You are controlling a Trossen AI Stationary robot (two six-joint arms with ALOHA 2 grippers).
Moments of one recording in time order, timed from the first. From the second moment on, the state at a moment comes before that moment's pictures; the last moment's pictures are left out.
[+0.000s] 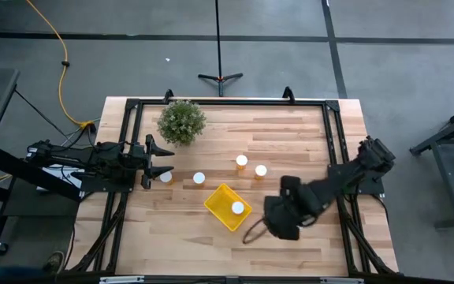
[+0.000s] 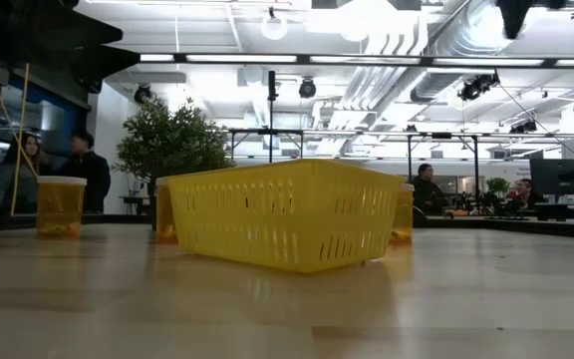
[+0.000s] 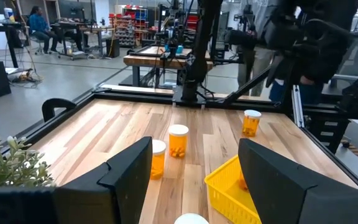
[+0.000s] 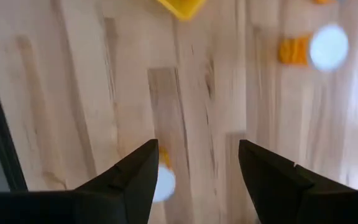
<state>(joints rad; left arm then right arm) -0.14 0.20 0.19 -0.01 -0.20 -0.06 0.55 1.76 1.67 -1.47 0.16 0.68</state>
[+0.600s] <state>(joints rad) -0.14 0.20 0.19 -0.01 -0.20 -0.06 0.70 1.76 1.53 -1.42 0.18 0.96</state>
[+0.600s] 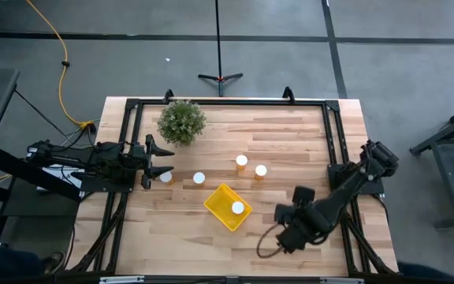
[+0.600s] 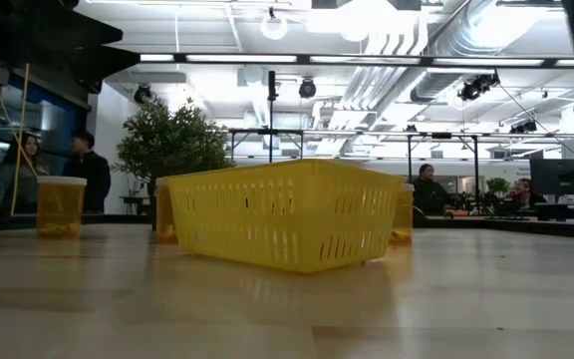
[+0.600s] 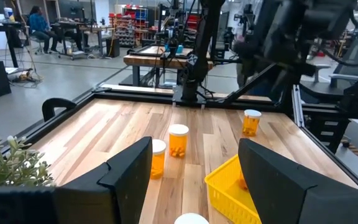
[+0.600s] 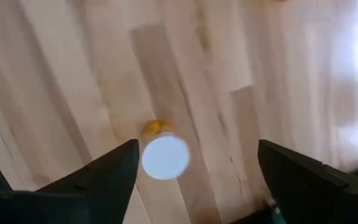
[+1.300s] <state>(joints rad) -0.14 0.20 0.19 -0.03 -0.25 -0.09 0.79 1.55 1.05 -0.95 0.16 0.99</state>
